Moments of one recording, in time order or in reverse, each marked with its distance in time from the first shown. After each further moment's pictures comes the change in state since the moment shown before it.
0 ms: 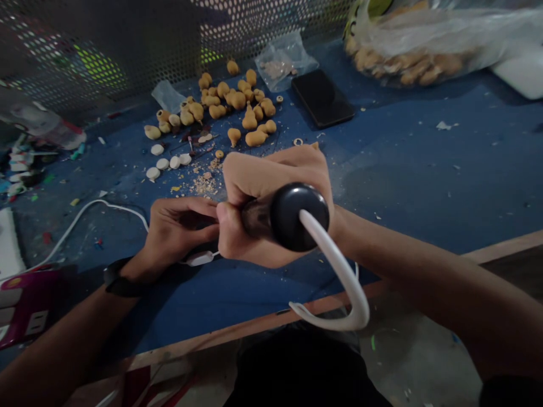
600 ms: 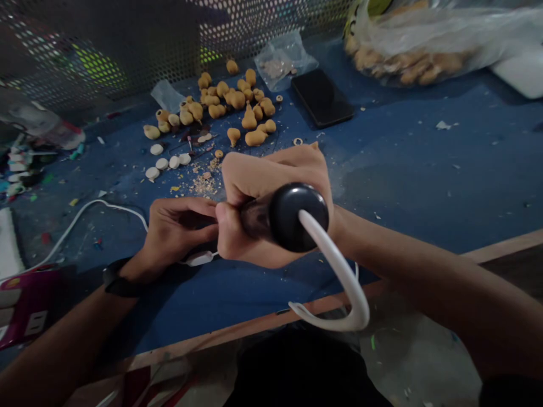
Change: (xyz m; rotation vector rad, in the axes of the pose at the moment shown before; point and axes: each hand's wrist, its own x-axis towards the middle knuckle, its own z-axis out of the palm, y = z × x) left_hand 0.001 0.003 0.002 -0.028 -0.010 0.029; right_hand -0.001 -0.001 -0.001 -0.015 -0.008 0.014
